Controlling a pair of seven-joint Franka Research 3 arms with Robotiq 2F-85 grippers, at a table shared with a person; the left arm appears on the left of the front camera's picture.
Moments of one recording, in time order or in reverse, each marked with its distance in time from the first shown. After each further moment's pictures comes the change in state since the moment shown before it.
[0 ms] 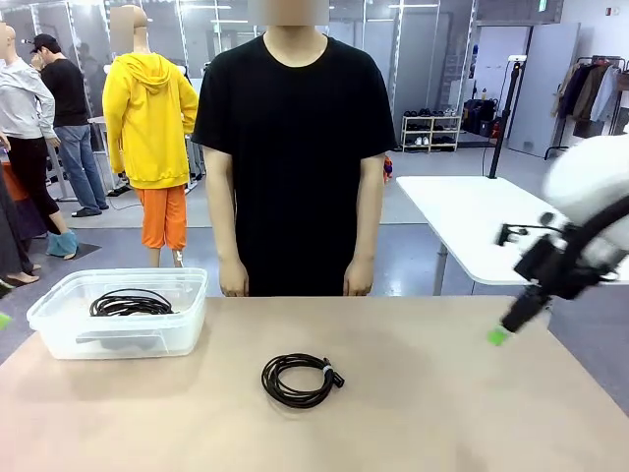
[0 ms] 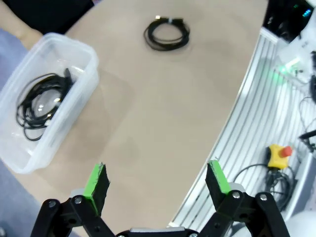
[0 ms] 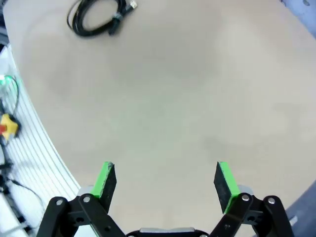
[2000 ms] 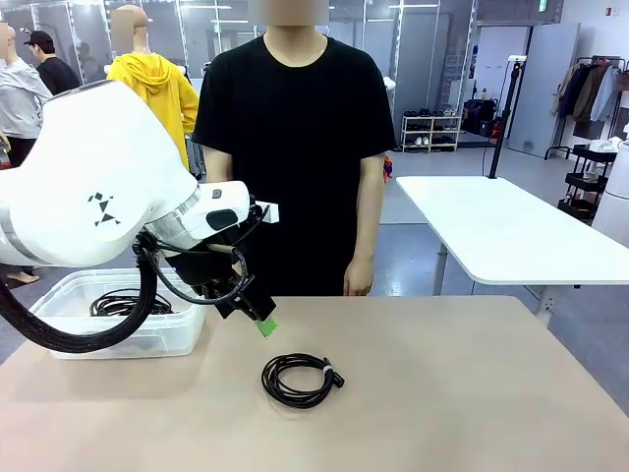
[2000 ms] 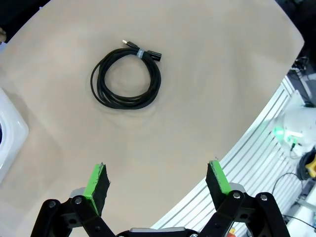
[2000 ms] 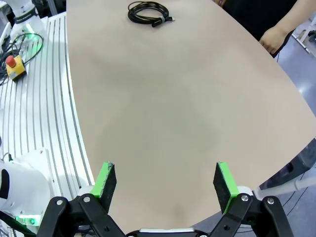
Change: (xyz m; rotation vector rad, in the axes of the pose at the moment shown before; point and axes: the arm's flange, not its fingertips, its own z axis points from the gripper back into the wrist) left arm 0.216 -0.106 -0.221 0.056 0.219 0.272; right arm -0.237 -0.023 0.075 -0.005 -0.424 0.373
